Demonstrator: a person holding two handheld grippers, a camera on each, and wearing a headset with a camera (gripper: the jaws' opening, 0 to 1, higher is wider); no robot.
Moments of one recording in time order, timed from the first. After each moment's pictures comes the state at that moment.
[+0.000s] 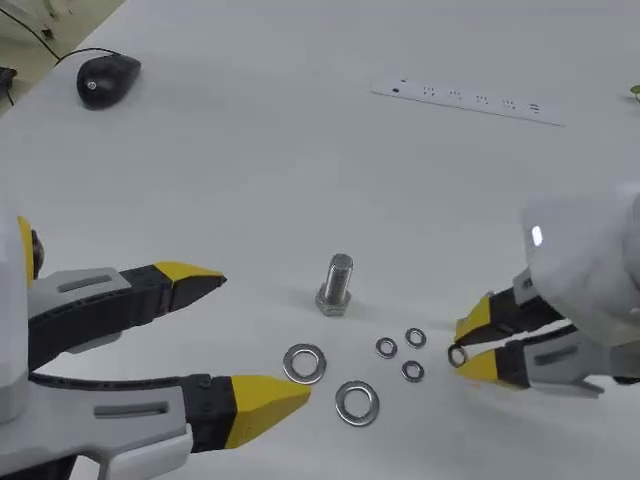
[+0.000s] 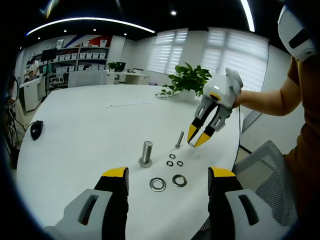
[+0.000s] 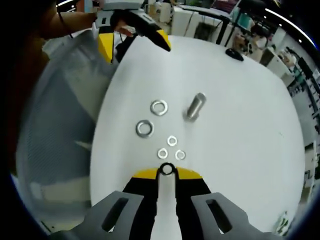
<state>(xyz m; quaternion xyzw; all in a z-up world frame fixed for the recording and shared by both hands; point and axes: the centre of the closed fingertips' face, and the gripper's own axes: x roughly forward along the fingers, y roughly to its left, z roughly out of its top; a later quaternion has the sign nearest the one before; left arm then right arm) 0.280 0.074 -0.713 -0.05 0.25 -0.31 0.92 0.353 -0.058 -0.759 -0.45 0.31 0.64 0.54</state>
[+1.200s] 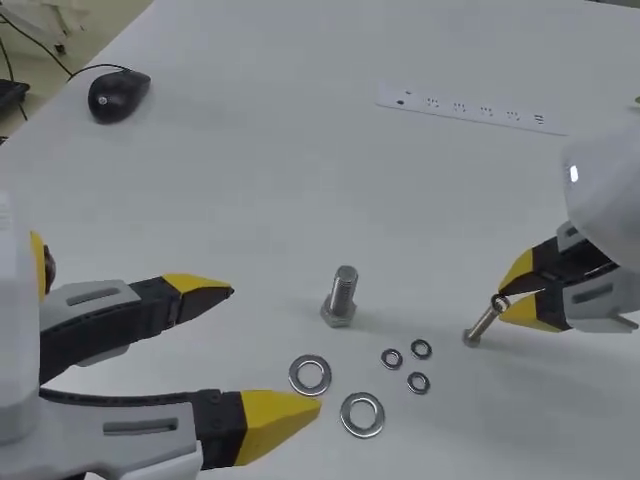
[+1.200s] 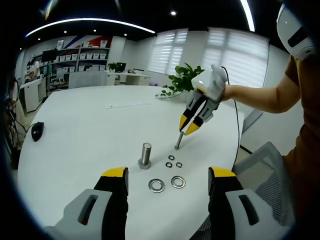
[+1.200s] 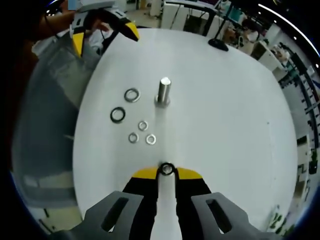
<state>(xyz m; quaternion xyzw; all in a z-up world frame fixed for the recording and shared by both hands) 0.279 0.072 -0.708 -0.05 0.24 -0.31 0.92 0.397 -0.068 -0.763 -0.48 0.32 0.61 0.55</state>
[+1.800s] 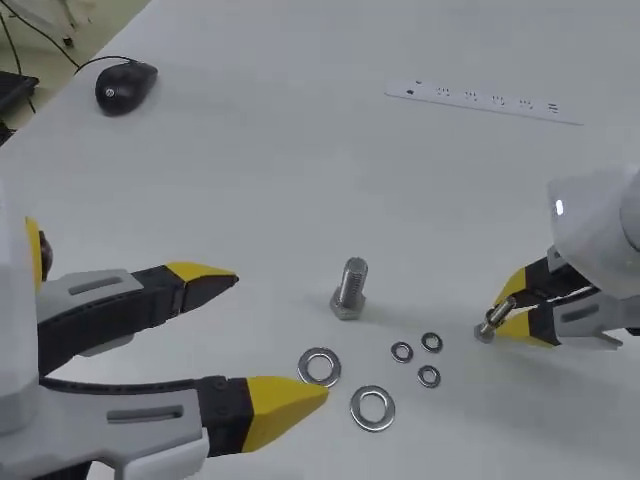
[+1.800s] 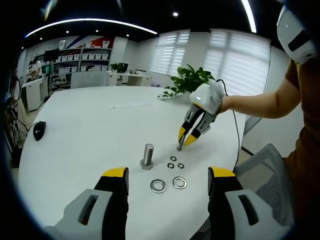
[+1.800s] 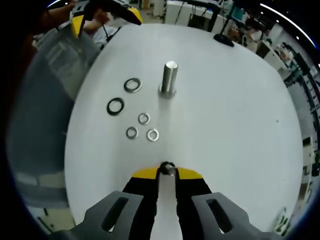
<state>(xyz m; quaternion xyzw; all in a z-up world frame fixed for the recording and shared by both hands) 0.280 0.076 -0.706 -0.06 0.24 -0.30 0.92 0.394 -0.070 -0.802 -0.47 0.32 0.62 0.54</state>
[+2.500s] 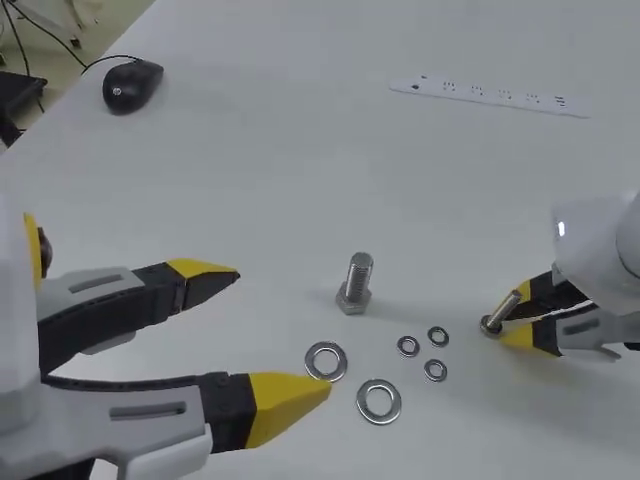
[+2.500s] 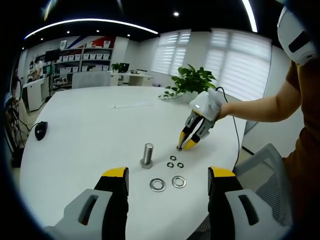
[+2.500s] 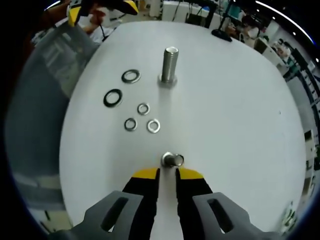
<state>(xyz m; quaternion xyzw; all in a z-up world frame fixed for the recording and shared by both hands) 0.275 0.075 -0.703 -0.05 0.24 -0.29 0.92 0.395 -0.082 -0.817 -0.46 0.33 0.61 0.55</state>
